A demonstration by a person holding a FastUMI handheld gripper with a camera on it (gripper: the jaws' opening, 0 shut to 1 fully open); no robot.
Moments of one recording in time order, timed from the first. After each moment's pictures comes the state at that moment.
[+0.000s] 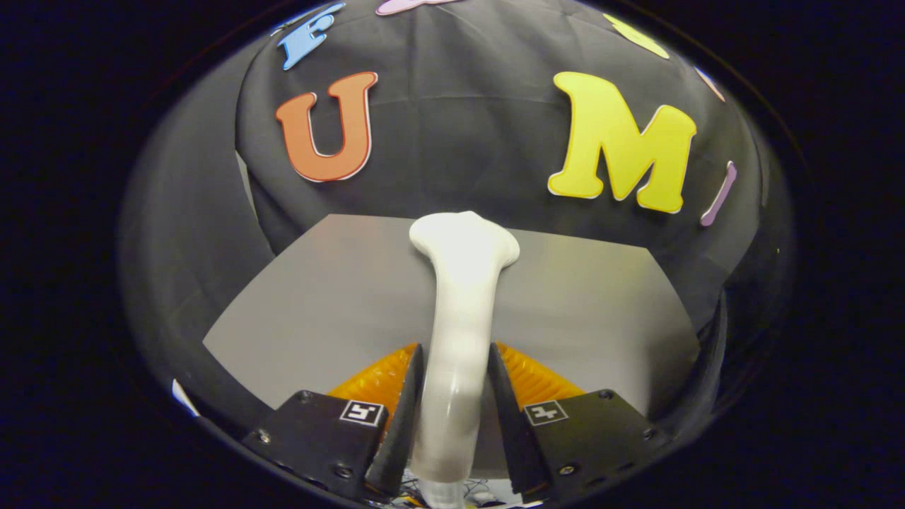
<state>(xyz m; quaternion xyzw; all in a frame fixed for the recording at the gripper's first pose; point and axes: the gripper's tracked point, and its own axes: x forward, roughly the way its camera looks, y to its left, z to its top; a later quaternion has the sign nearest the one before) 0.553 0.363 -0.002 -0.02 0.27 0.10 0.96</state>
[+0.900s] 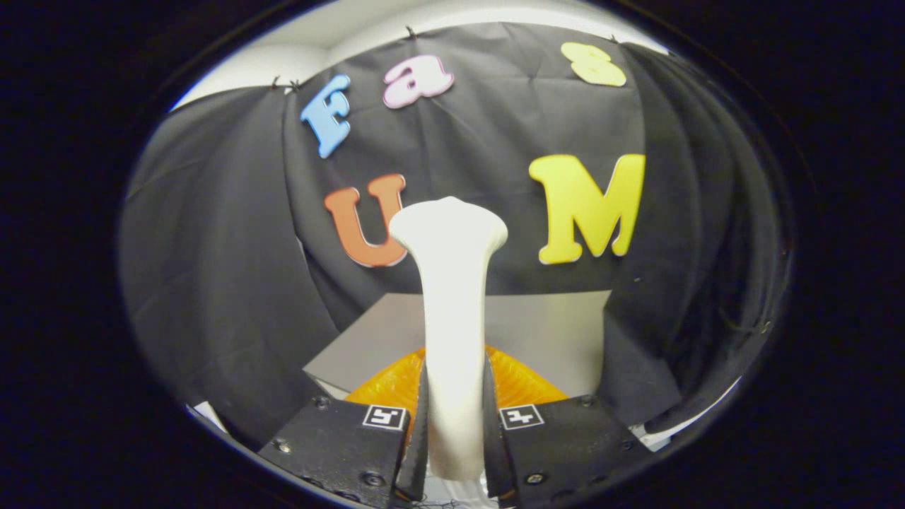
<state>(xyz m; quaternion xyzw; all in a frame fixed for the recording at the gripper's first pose) 0.398 0.316 0.127 0.07 0.10 0.18 0.98</state>
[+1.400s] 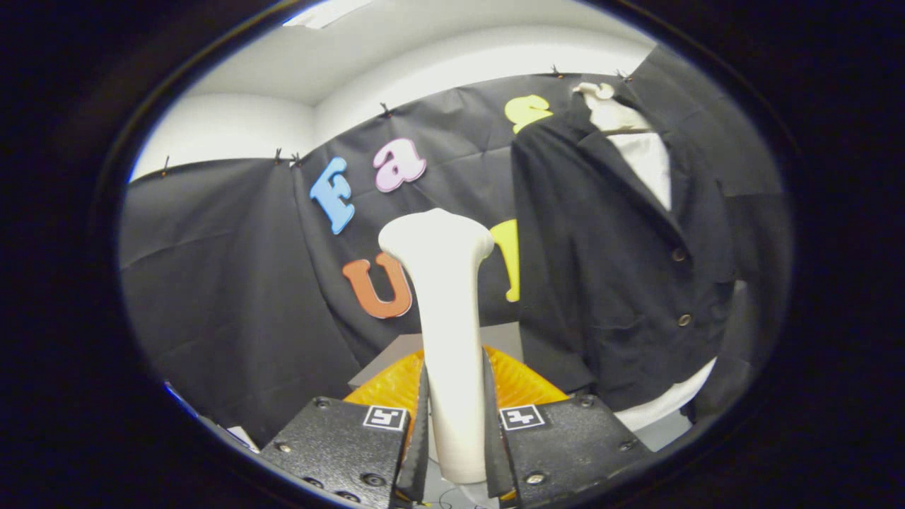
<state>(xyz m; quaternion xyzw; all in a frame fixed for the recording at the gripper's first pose) 0.234 0.171 0.178 0.15 0.01 0.15 0.98</state>
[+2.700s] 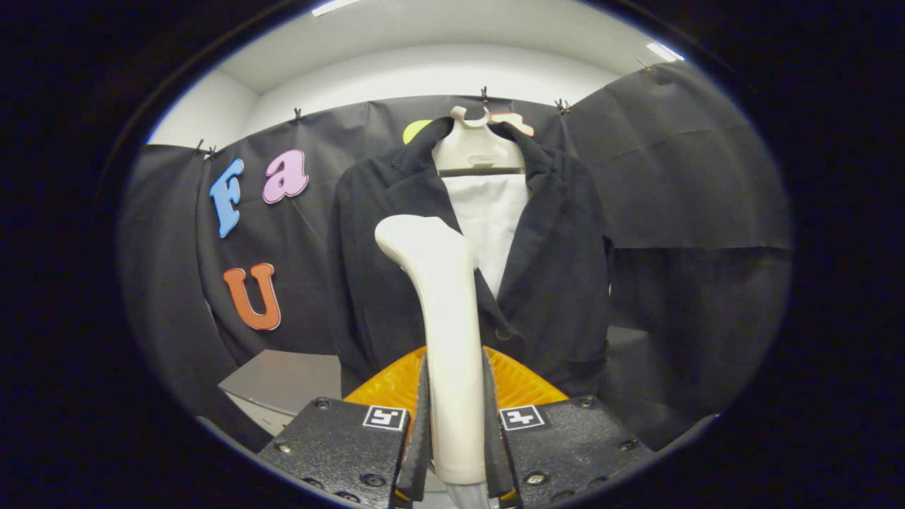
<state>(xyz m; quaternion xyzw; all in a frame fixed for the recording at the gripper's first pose) 0.339 -0.030 0.195 0.08 0.00 -0.04 1.00</state>
